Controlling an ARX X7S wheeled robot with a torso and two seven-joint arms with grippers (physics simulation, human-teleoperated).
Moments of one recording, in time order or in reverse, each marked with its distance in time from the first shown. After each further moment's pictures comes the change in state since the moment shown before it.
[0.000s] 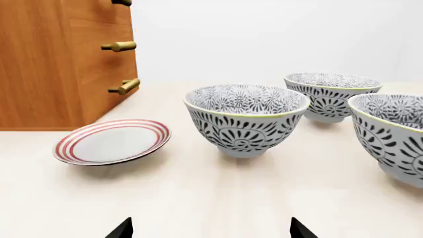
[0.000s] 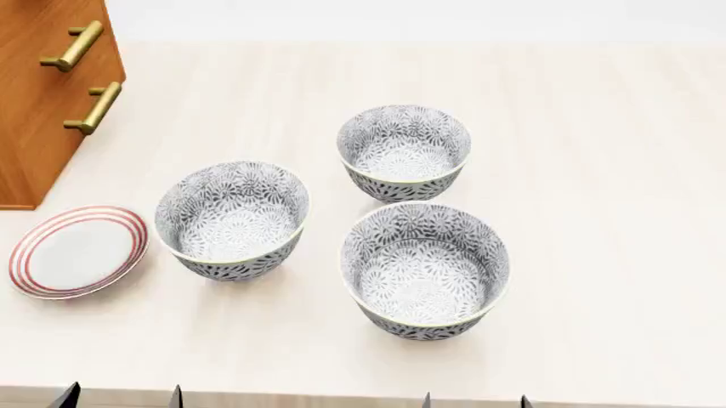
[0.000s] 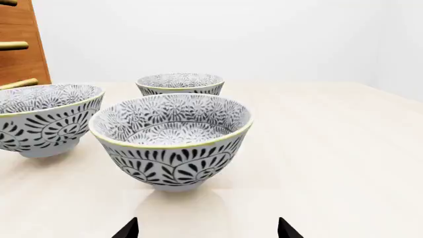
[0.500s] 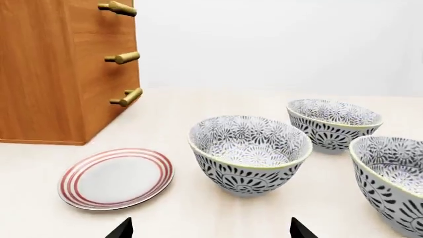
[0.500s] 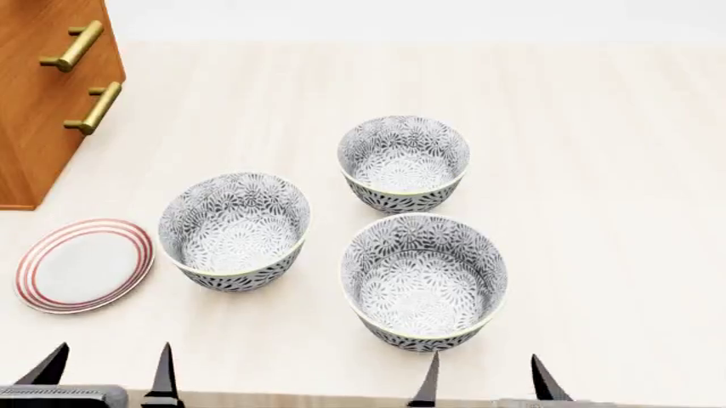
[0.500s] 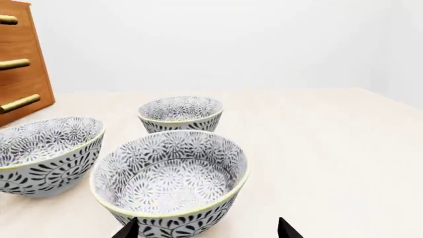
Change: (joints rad) left arm -0.072 -0.059 0.038 0.186 -0.099 -0.259 -0.067; right arm 0.069 0.077 -0.039 -0.197 0.107 0.268 0.052
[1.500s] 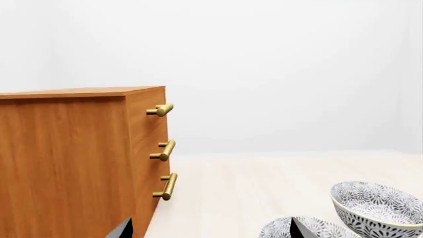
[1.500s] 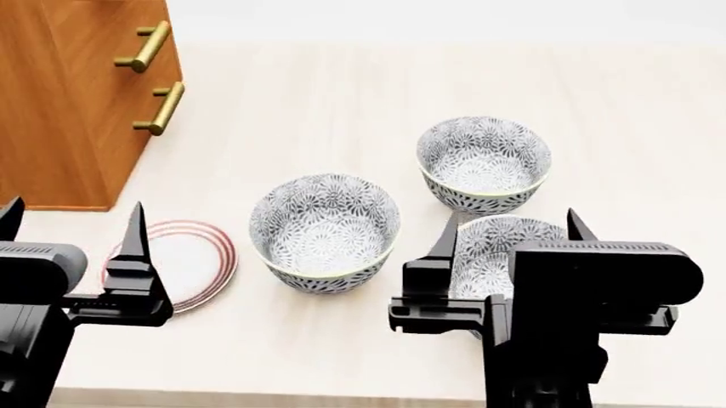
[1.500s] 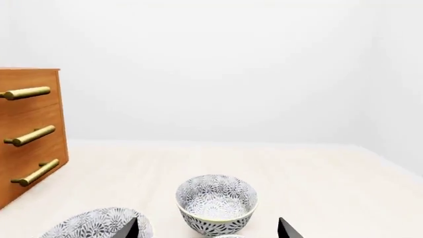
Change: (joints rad) left arm -0.294 -0.090 0.040 0.307 -0.077 -0.407 -0.079; right arm 0.333 0.072 -0.027 -0.346 0.075 0.539 0.136
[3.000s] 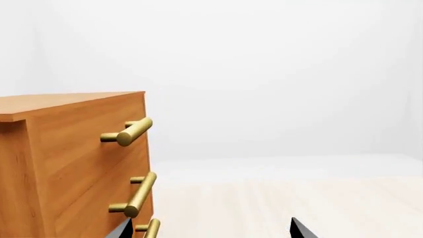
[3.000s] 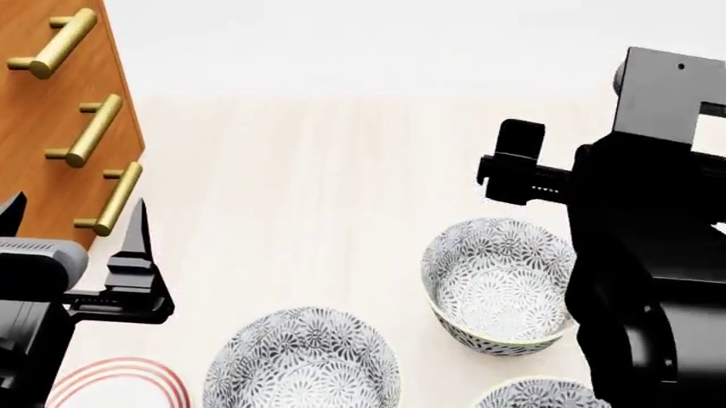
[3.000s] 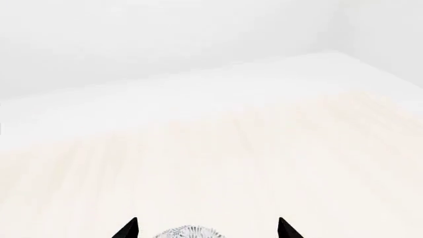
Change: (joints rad) left arm -0.015 -0.040 0.029 0.000 -0.053 0.003 -0.041; right arm 0.596 0.021 0.186 0.440 0.109 0.533 0.064
